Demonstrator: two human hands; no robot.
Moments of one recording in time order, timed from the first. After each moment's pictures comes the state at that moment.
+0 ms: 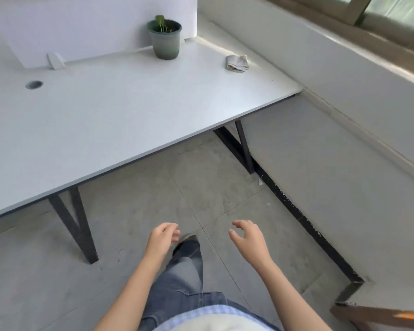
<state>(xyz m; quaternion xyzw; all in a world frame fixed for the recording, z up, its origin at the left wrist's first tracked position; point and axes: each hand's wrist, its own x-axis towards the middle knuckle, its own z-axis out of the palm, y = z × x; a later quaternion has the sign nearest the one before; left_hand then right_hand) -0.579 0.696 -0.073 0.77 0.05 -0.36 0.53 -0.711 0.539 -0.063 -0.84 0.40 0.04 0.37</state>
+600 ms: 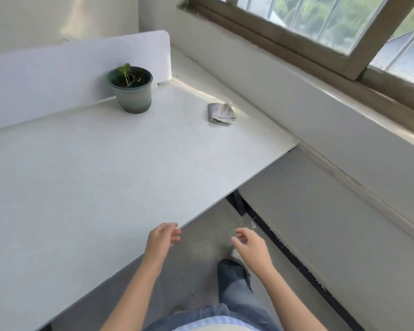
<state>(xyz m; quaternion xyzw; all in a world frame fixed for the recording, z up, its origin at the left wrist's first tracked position) -0.345 0.479 -0.044 0.74 0.01 -0.37 0.57 -0.500 0.336 -0.044 -0.79 0.47 0.00 0.39</state>
